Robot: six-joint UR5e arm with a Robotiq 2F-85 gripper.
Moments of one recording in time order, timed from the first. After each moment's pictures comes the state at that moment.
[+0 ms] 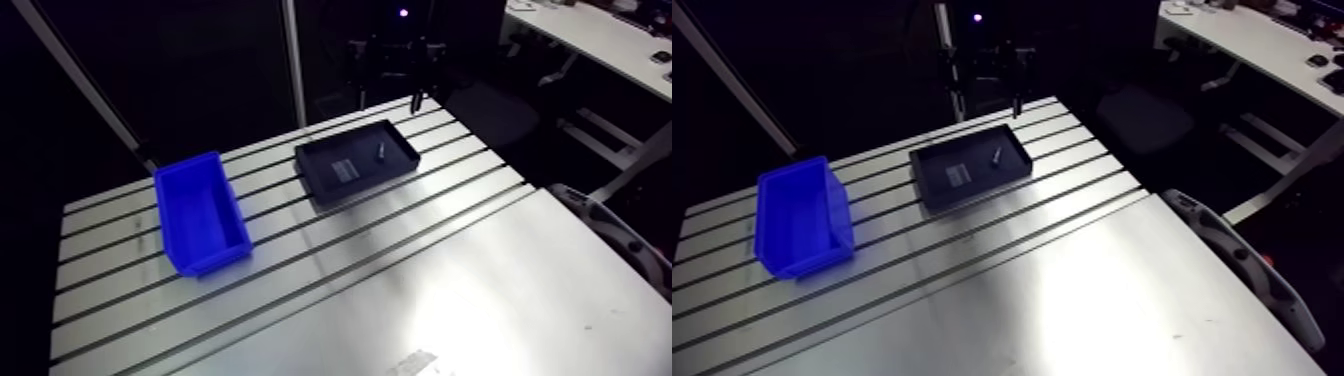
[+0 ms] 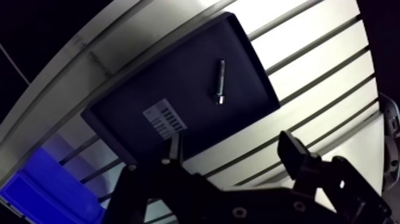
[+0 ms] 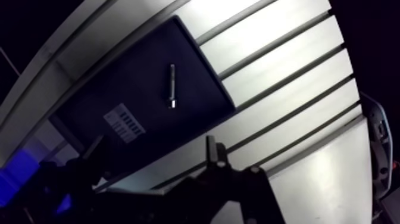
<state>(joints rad) -0.48 -1.11 1.56 -1.89 -1.59 -1.47</state>
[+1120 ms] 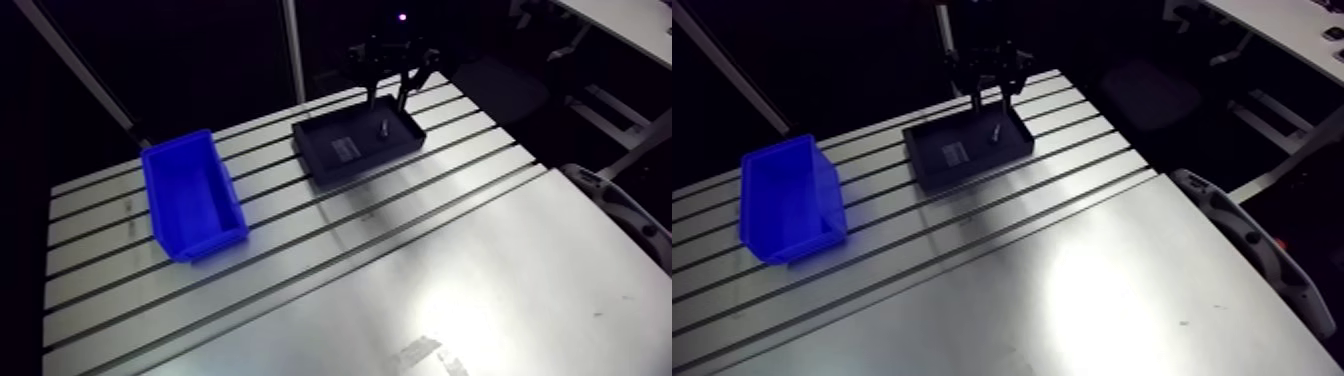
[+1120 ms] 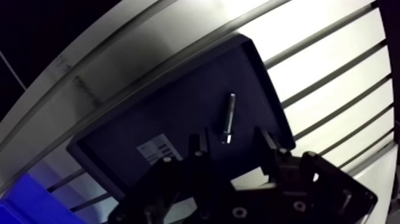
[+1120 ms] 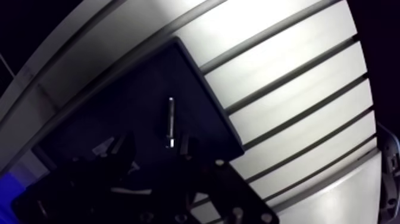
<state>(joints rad) -0.48 -1.04 1.59 -2.02 -1.59 -1.50</state>
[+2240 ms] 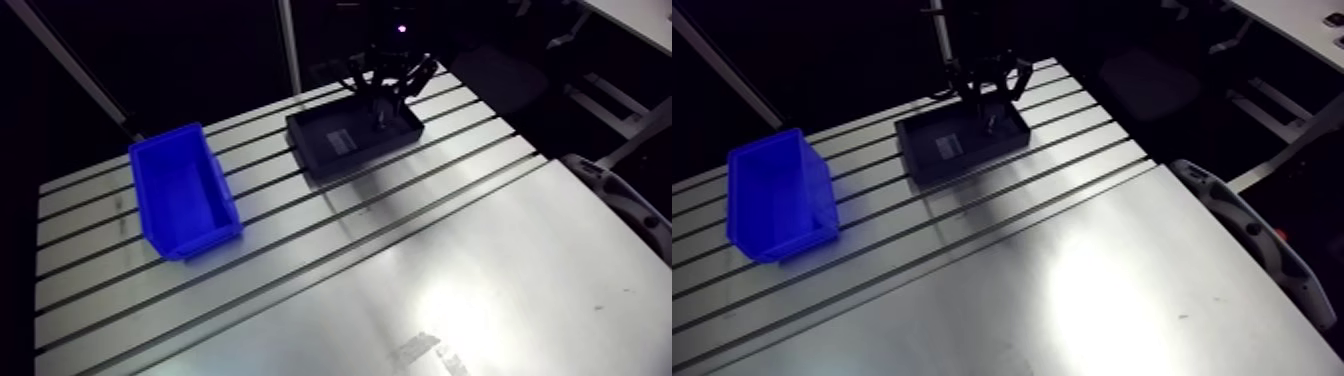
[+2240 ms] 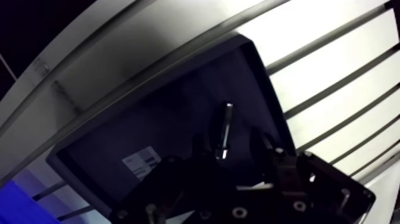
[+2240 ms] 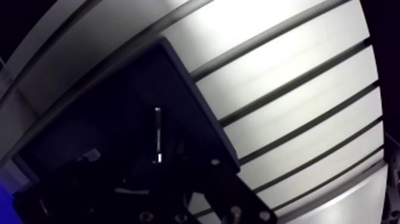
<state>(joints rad) -0.49 -1.01 1.63 -2.08 -1.59 -1.53</state>
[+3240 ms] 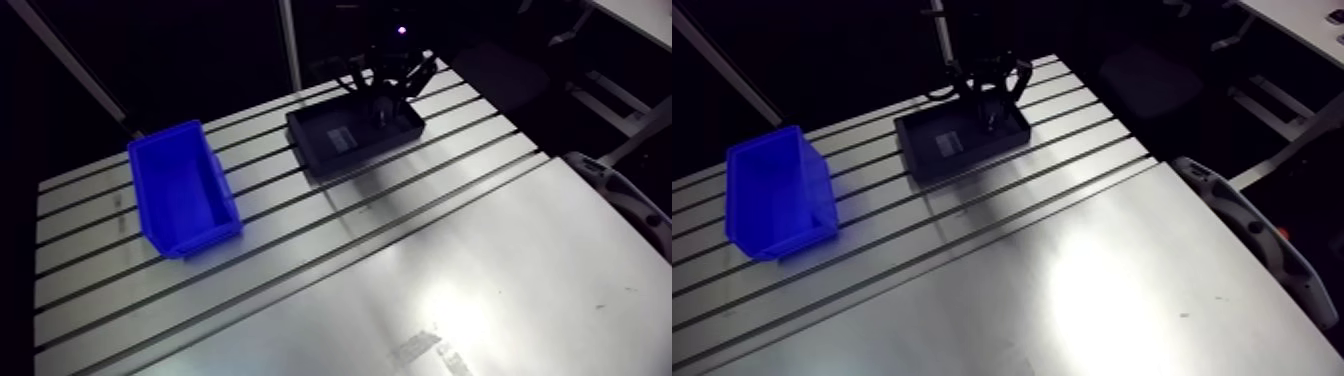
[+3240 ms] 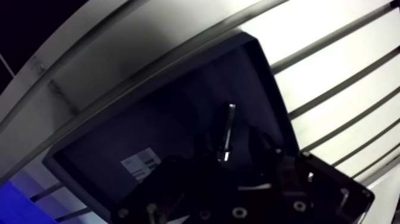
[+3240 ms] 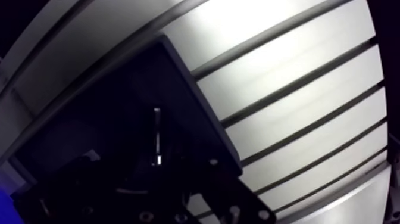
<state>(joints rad) -0.49 -1.00 1.63 -2.08 -1.59 -1.53</state>
